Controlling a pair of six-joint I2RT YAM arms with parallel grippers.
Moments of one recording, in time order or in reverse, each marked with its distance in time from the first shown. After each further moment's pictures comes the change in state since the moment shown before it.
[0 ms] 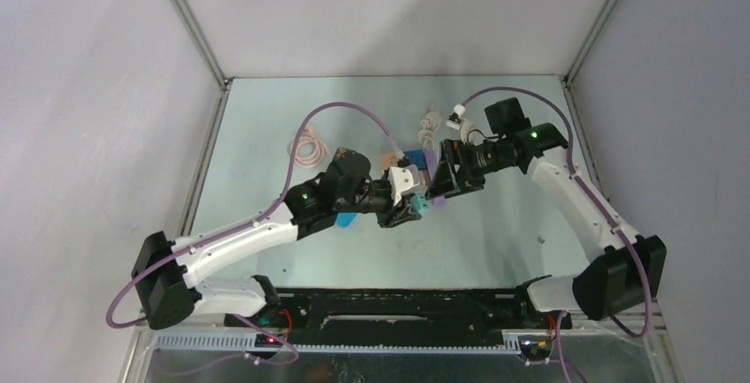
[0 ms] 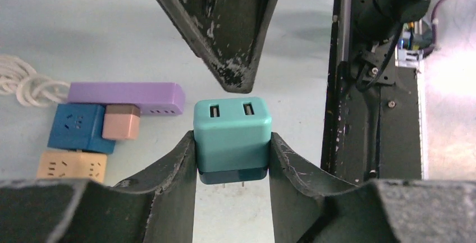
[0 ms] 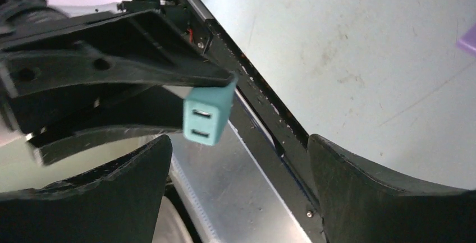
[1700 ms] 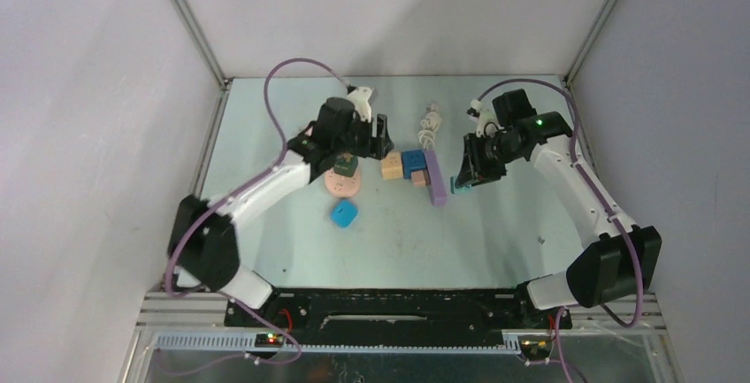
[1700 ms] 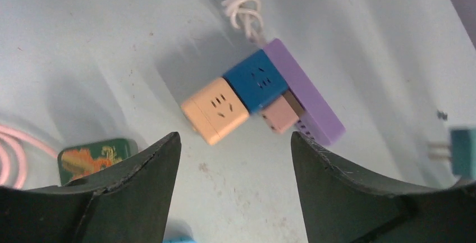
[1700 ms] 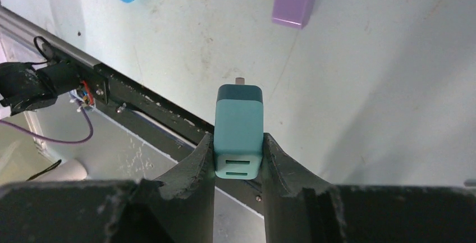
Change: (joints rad) left arm 0.330 0.203 0.157 -0.018 -0.298 -0.406; right arm -0.040 0.041 0.086 -0.095 0.418 -0.006
